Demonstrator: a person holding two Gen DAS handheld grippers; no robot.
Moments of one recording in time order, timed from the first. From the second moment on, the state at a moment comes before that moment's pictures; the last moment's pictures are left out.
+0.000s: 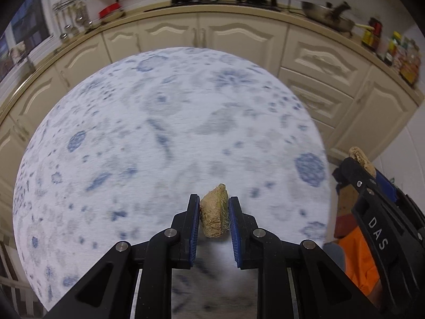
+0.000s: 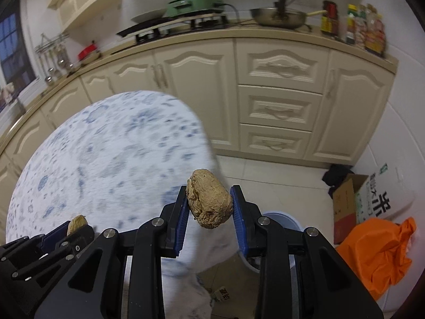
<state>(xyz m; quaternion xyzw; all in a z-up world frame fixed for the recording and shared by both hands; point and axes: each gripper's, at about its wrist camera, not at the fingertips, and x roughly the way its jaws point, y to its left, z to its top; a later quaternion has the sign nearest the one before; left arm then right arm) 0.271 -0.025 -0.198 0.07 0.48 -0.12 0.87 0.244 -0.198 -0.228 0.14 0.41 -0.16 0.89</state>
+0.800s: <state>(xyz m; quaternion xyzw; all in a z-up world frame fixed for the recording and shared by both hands) 0.270 -0.174 -0.224 0.15 0.48 -0.22 0.84 0.176 -0.328 -0.273 0.22 0.44 -0.30 0.82</state>
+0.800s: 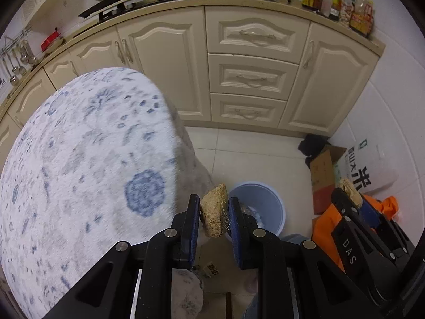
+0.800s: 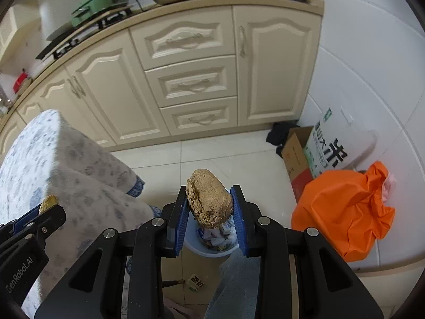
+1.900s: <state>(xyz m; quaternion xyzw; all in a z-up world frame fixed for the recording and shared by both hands) 0.348 -0.303 -0.332 0.23 0.54 -0.23 0.78 0.170 -0.397 -0.343 0.28 0.50 -0.33 0.75</state>
